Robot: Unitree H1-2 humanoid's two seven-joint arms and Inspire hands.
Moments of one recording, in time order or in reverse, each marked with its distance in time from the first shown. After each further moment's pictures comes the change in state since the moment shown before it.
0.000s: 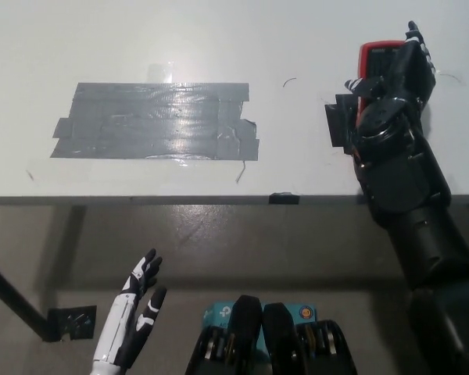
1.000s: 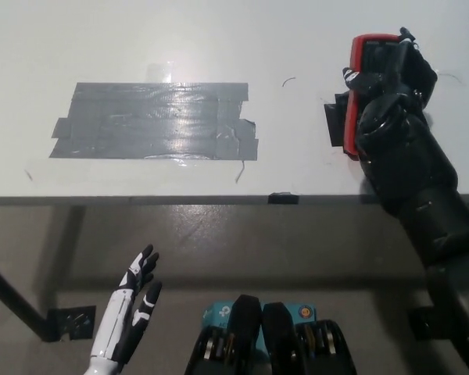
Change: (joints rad) left_arm -0.013 0.003 0.009 -0.007 0.010 0.010 0.000; right_arm -0.079 -0.061 0.166 0.204 -0.007 -0.013 0.040
